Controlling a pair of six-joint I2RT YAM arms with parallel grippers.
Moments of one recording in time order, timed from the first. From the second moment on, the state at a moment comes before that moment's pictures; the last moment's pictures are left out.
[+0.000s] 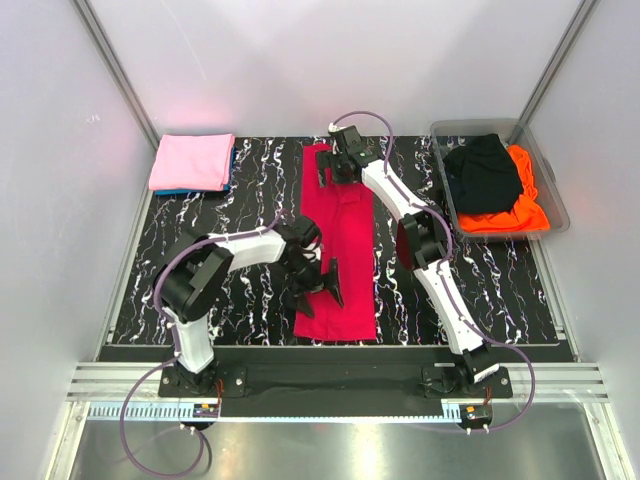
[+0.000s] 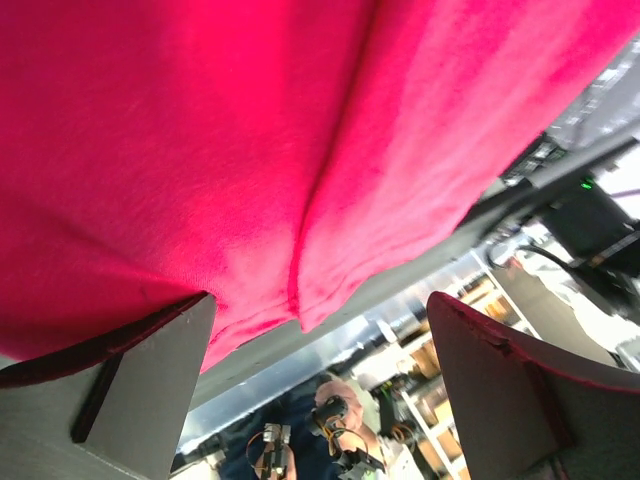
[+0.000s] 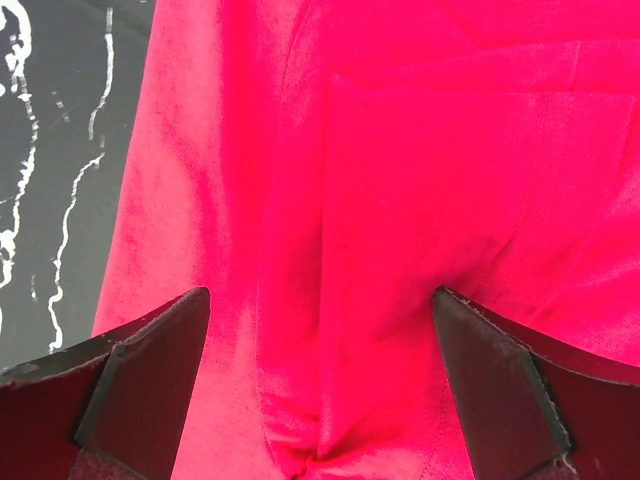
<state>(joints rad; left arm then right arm) -0.66 1.85 1.07 -0.64 0.61 -0.76 0.46 2.76 2.65 -0.69 -0.02 0.22</state>
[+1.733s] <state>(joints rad) -0.53 1.33 0.62 -0.55 0.36 -0.72 0.49 1.18 0.50 -0.44 -0.52 0.87</state>
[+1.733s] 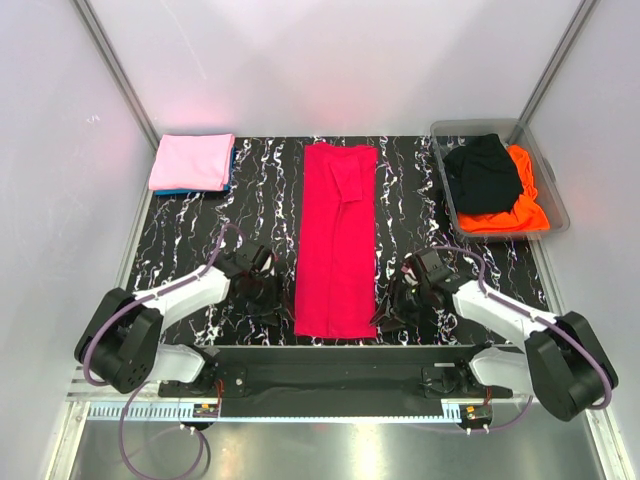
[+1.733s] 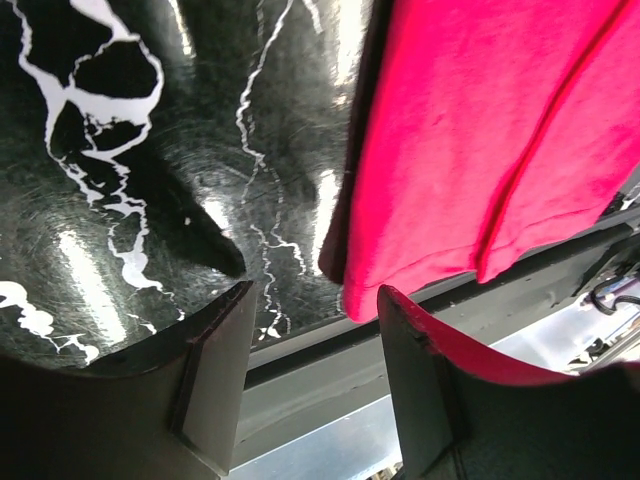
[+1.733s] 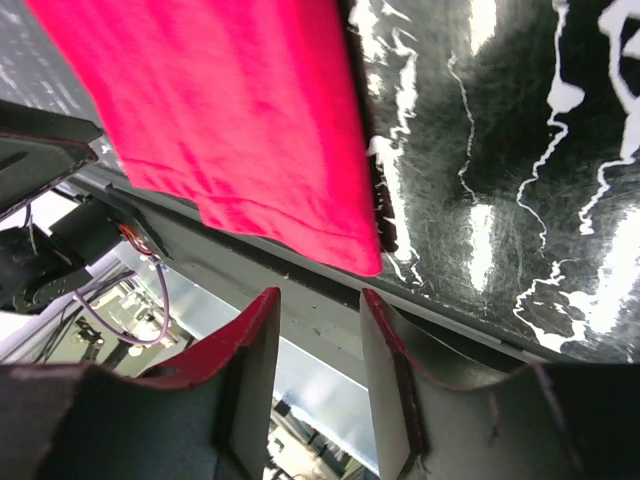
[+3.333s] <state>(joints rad) -0.57 1.38 0.51 -0.36 0.53 -0.79 0.56 1.28 0.39 -0.23 -0.49 1.04</state>
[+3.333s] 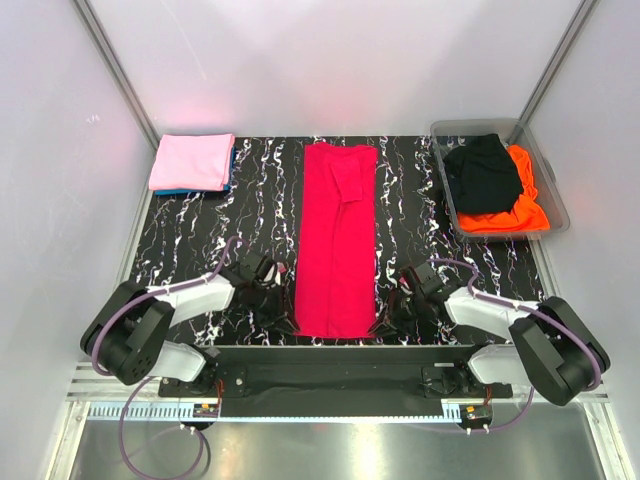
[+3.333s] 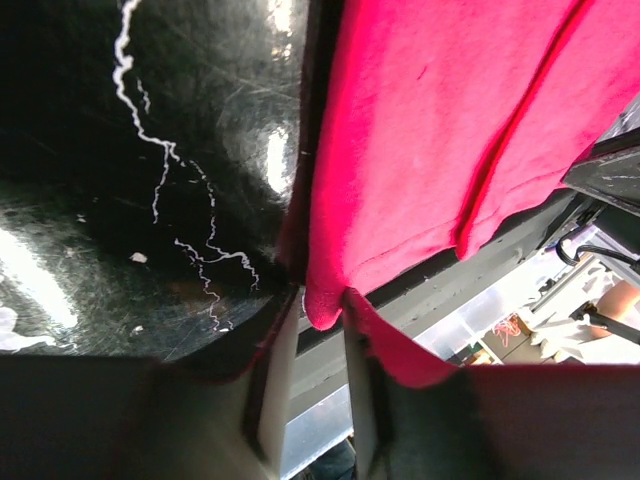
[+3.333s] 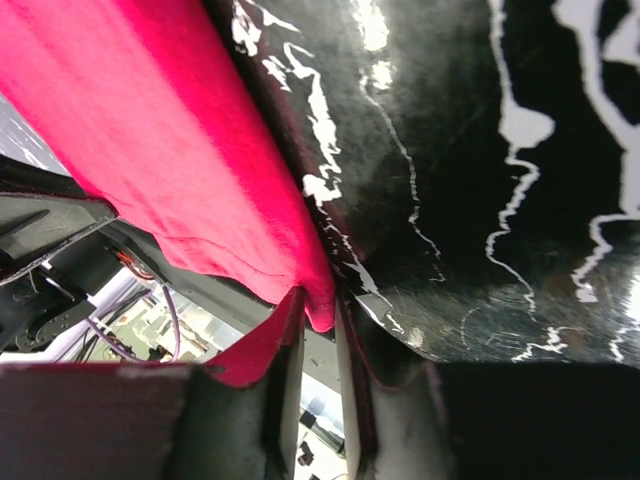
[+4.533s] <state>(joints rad) -0.62 1.16 0.51 -0.43 0.48 -0.92 0.57 1.02 0.42 -0.40 -0.44 1.06</state>
